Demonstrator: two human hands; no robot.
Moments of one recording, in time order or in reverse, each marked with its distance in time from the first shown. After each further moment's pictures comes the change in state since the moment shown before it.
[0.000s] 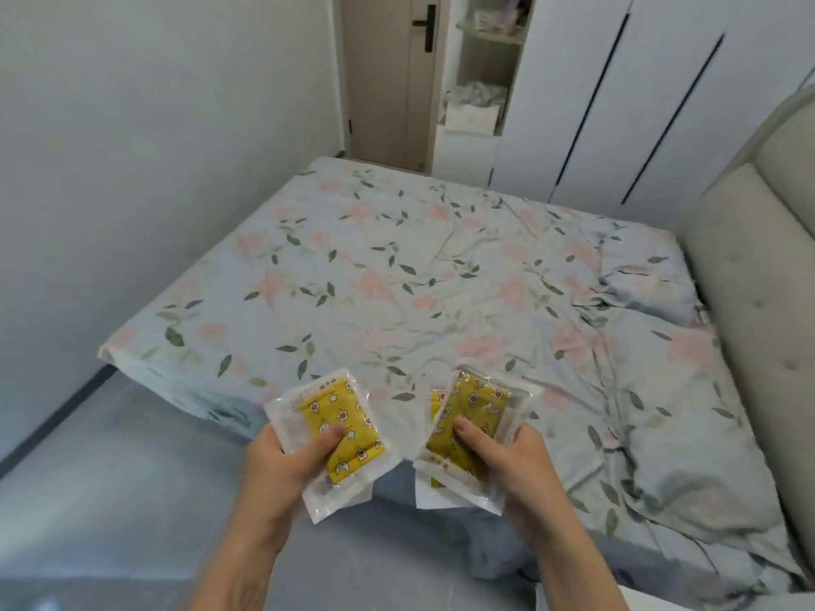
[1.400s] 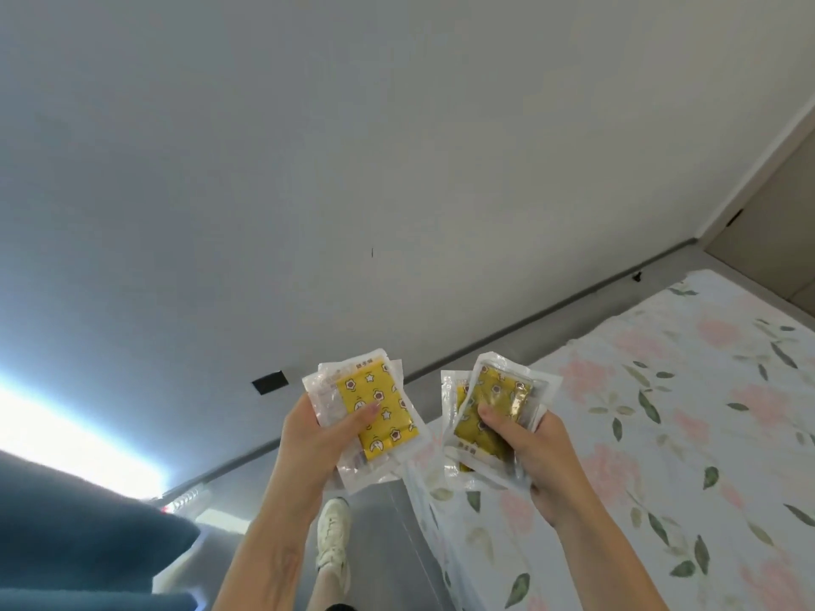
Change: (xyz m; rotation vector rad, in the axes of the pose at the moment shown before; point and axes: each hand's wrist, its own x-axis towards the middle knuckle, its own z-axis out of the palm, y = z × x) left_hand 0.423 0.295 -0.580 -0.115 0.649 0.070; right_hand 0.472 0.049 0.774 -0.362 -0.557 0.191
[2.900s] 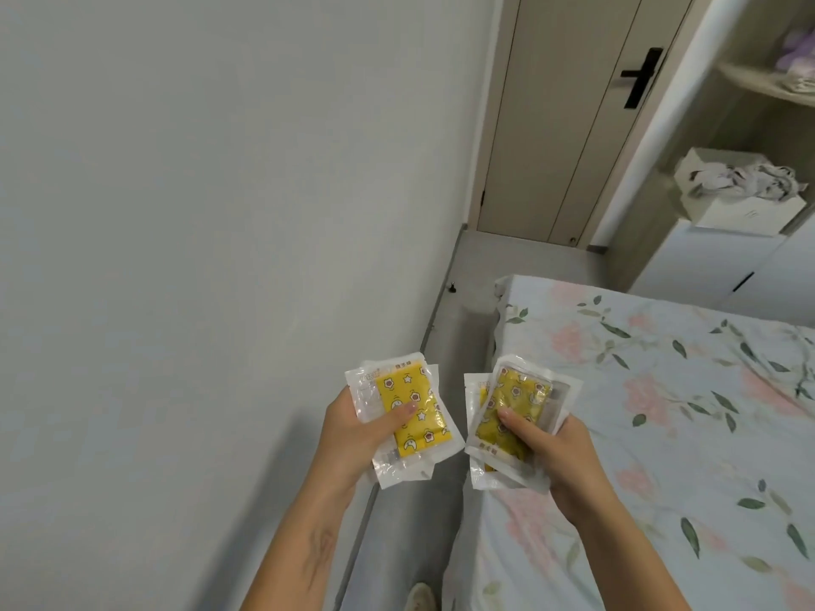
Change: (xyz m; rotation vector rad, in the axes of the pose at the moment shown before) left_hand 0.546 0.150 0.460 0.281 -0.805 -0.060; right_hand 0.446 -0.233 -0.197 0.336 0.759 -0.217
